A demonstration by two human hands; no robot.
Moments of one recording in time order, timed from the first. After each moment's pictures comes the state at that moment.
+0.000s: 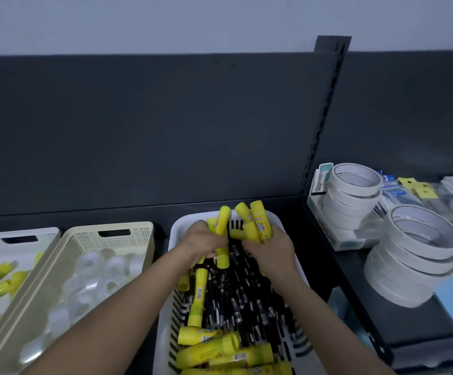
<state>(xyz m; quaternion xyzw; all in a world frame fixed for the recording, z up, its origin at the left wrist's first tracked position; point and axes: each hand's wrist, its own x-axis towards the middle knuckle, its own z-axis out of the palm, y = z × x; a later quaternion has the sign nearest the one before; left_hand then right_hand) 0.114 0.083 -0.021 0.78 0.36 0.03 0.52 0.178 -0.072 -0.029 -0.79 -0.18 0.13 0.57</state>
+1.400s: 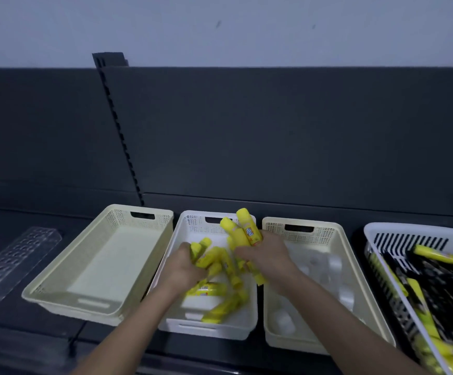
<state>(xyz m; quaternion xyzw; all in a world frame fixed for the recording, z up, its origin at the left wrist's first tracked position) -0.259 0.343 -0.044 0.80 0.49 0.10 0.33 -0.120 0.221 -0.004 -0.74 -0.27 0.31 0.53</state>
